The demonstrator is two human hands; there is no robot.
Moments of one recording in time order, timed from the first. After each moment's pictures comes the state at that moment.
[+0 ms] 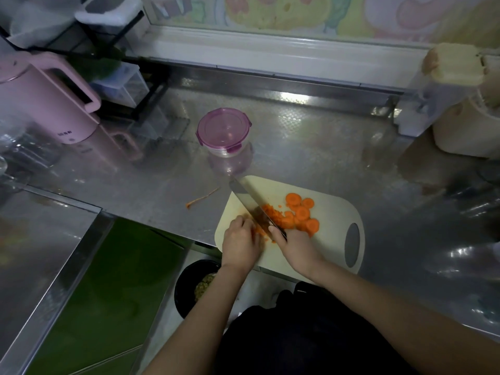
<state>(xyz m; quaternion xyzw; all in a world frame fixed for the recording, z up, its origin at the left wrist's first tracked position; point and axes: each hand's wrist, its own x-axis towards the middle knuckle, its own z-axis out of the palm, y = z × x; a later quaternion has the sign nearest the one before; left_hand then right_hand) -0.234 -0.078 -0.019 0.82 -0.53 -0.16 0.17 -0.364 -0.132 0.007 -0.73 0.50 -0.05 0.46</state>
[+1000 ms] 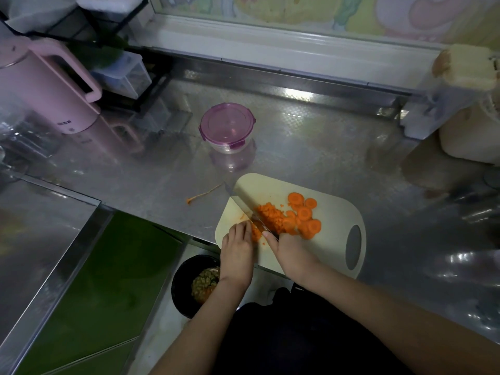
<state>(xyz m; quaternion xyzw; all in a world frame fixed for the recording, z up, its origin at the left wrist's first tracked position) -0.242 -0.056 -0.023 0.82 -0.56 -0.11 0.02 -0.352 -0.123 0.012 -0.79 0.49 0.06 0.36</state>
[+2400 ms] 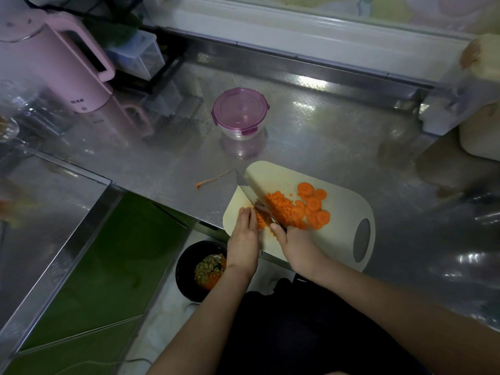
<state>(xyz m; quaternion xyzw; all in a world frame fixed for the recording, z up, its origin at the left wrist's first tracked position) -0.242 -0.050 -0.034 0.84 -0.52 -0.16 0.09 -0.353 -0.112 0.008 -0.78 0.49 0.00 0.40</state>
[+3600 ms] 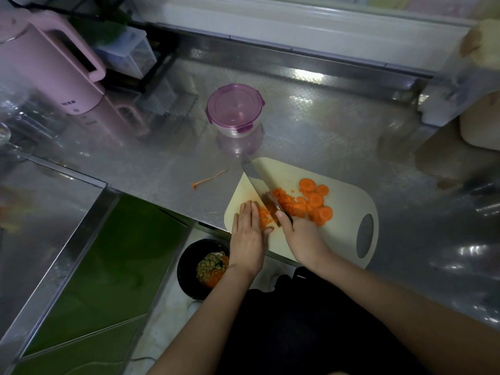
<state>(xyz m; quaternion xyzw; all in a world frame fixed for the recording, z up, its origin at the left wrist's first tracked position) -0.249 -0.055 -0.026 0.82 -0.54 -0.16 0.09 -0.356 -0.126 0.010 -0.74 0.52 -0.05 0.42</state>
